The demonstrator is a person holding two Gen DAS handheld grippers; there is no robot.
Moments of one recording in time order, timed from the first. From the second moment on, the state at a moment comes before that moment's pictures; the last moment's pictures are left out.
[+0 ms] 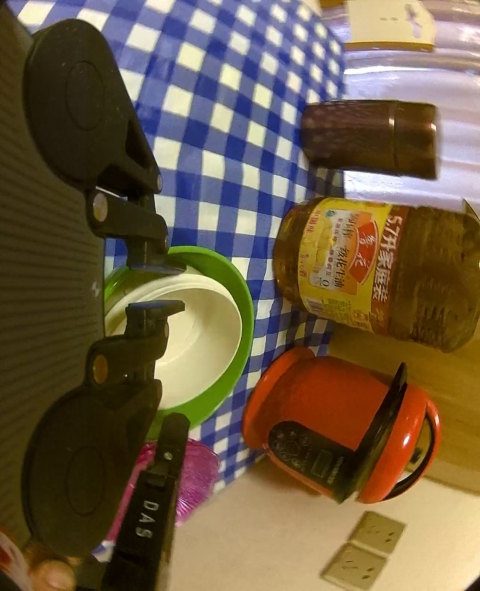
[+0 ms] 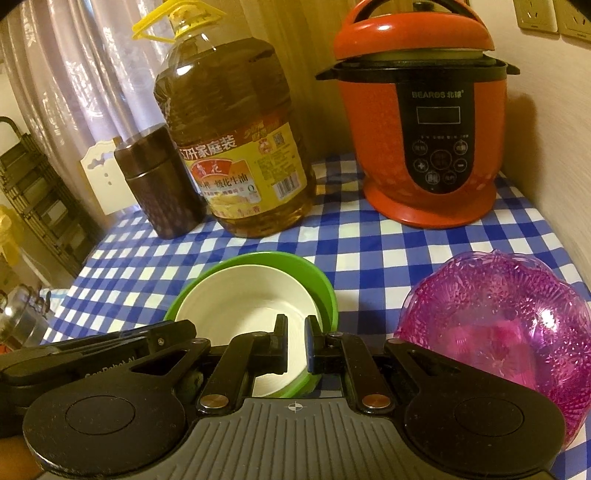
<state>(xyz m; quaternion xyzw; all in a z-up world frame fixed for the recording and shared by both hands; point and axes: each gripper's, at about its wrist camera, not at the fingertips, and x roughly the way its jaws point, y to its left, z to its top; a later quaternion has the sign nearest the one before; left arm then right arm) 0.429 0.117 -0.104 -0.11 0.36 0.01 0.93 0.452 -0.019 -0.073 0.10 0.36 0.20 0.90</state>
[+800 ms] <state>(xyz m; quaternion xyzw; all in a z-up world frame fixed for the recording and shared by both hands) 0.437 0.149 -0.118 -0.19 0.34 0.03 0.92 0.452 -0.027 -0.076 0.12 0.35 0.20 0.91</state>
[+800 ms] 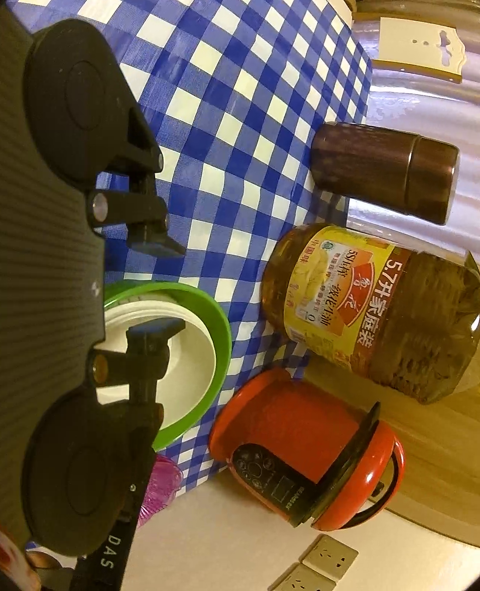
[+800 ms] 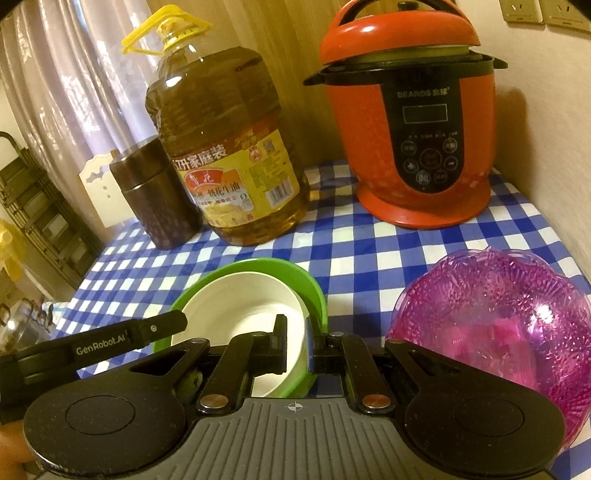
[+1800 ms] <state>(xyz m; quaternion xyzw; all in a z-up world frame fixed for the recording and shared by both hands) 0.256 0.102 -0.052 -0.19 0.33 0.03 0.92 0.292 -0.072 -0.035 0.16 0.35 0.18 0.91</state>
